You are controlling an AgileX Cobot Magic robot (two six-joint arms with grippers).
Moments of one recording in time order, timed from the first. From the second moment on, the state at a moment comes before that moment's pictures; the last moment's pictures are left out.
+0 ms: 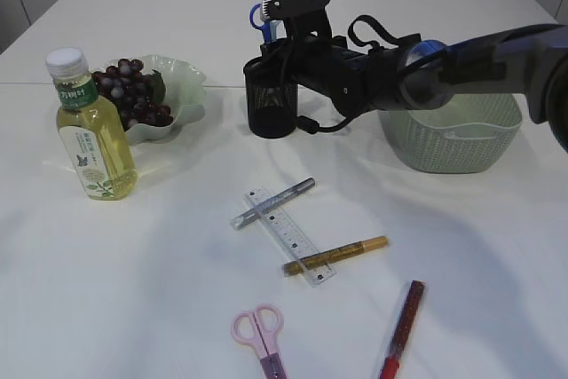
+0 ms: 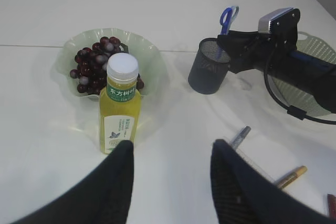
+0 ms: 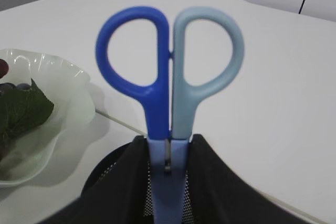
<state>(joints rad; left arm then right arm) -0.19 0.78 -0.85 -0.20 0.62 -0.05 0.42 2.38 -1.77 0.04 -0.28 -0.14</state>
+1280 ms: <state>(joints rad) -0.19 0.78 -0.85 -0.20 0.61 -0.05 0.42 2.16 -1.86 0.10 0.55 -0.12</state>
